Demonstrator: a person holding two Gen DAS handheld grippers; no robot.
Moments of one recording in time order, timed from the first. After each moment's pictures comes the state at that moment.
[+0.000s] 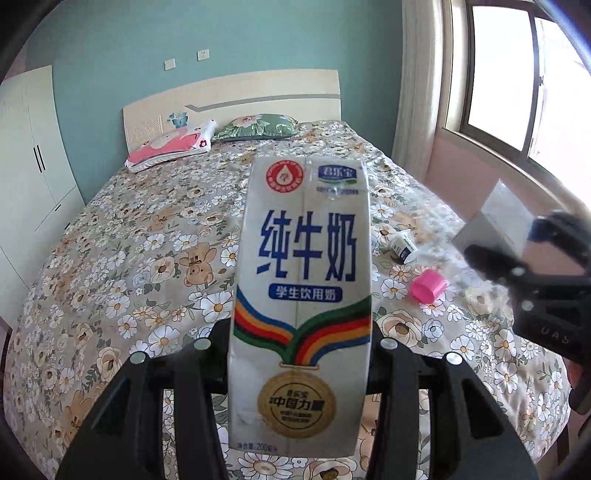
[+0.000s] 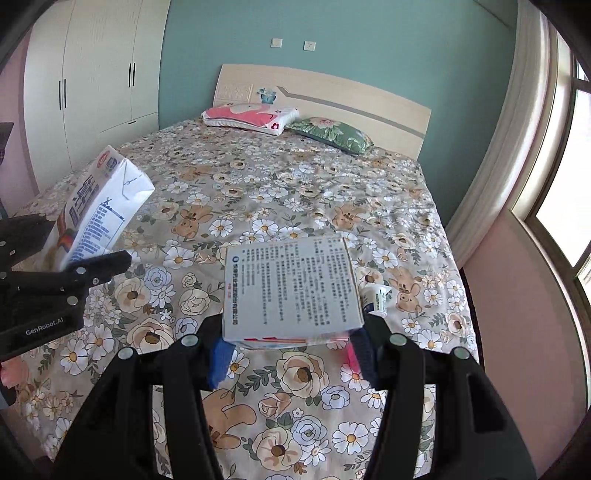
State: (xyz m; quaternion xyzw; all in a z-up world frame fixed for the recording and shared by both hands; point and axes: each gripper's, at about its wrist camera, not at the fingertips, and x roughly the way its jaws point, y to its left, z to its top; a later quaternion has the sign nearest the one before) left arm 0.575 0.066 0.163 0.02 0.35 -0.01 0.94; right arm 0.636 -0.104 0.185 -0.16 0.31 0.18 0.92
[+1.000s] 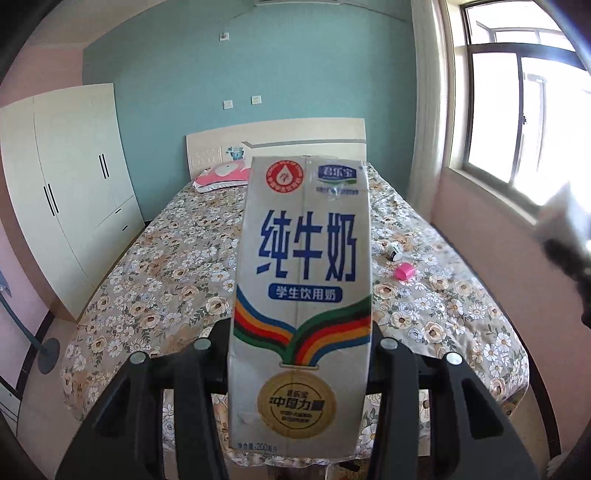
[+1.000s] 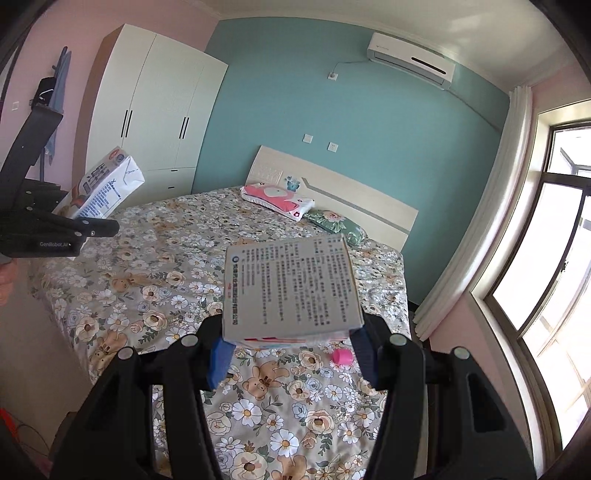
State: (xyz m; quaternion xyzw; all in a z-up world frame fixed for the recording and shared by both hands) left arm 0.209 0.105 0.345 0.02 0.30 0.05 0.95; right arm 0.224 -0.139 0.385 -0.21 0.17 0.21 0.94
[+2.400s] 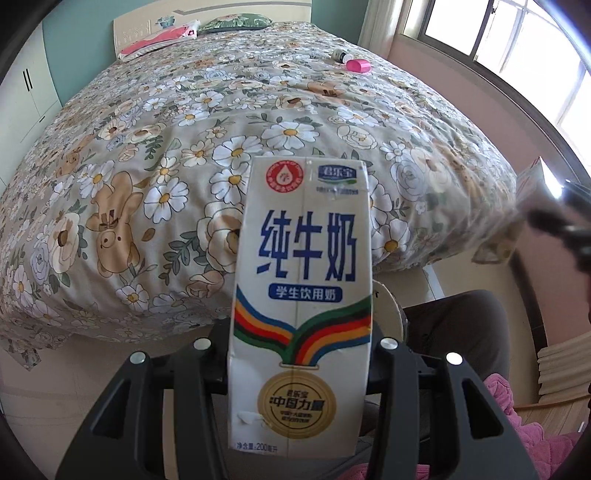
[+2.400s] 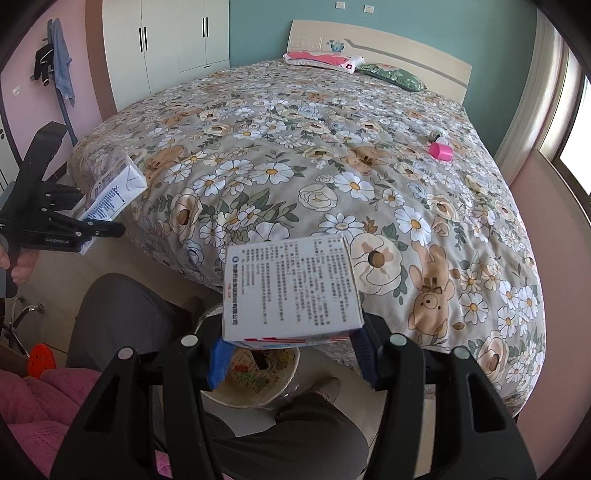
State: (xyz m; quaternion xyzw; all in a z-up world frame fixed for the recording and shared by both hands) left arm 0.098 0.106 -0.026 -0.01 0.52 -0.08 0.85; right arm 0.133 -0.168 0.011 -0.16 0.43 0.26 0.85
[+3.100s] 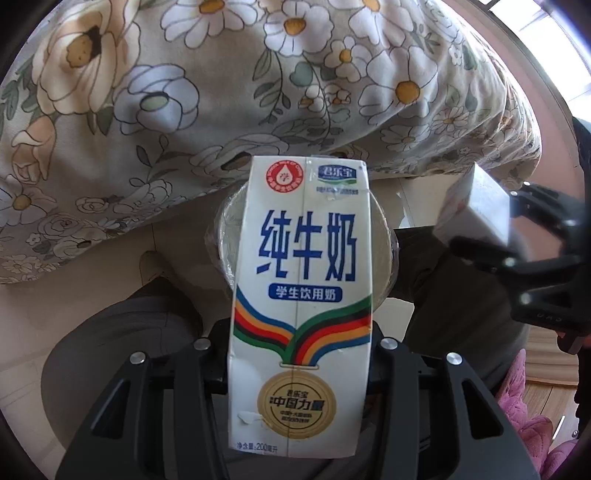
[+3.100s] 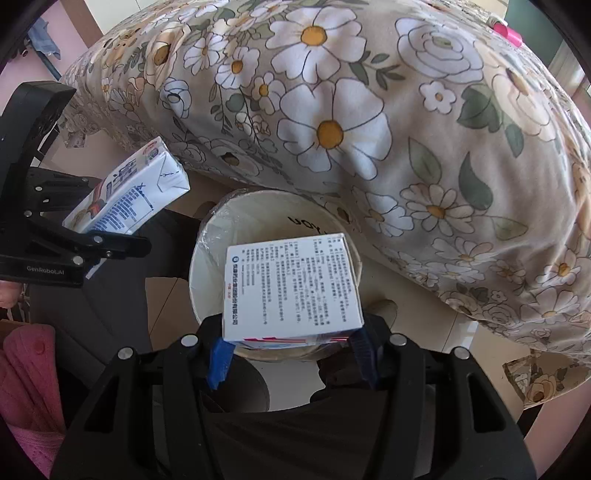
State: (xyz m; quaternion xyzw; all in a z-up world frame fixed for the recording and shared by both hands) left arm 0.109 0.052 -0.204 -0.06 0.66 -0.14 0.74; right arm 0.137 -0.126 -0.196 -0.16 0.60 0.27 0.74
